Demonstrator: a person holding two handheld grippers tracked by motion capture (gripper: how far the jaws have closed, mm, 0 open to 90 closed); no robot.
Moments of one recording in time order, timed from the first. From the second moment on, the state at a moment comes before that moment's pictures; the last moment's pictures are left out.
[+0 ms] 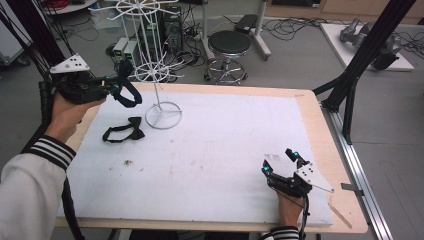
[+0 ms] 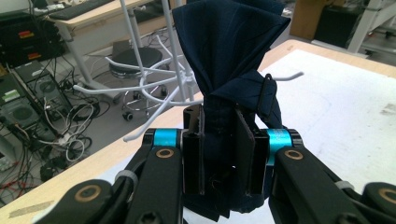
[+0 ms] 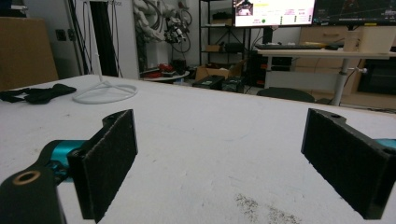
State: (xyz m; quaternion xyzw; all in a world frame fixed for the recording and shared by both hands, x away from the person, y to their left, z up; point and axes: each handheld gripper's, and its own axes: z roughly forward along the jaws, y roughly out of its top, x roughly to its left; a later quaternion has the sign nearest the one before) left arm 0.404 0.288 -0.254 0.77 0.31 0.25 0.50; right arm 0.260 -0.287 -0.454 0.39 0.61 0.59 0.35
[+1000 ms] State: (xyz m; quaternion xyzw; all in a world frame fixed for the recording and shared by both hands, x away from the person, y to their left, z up) left arm 0.428 0.268 -0.247 0.78 0.33 0.25 0.47; right arm 0.260 -0.287 -0.454 0.39 0.61 0.59 0.35
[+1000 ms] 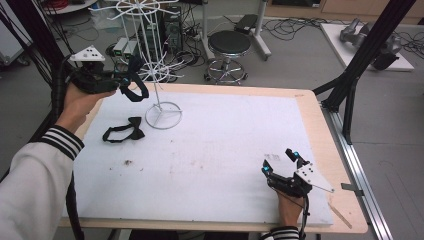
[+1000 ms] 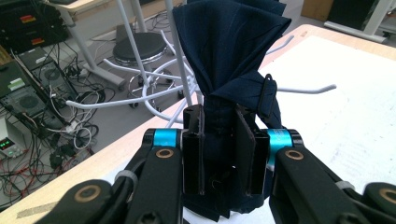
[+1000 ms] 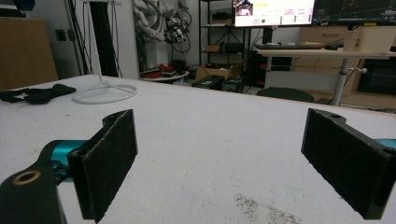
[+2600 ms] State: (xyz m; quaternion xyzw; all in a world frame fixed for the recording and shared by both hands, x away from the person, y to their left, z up) left arm 0.352 0.316 -0.293 0.73 0.30 0.24 0.56; right arm 0.260 -0.286 -0.454 0.39 0.61 0.59 0.35
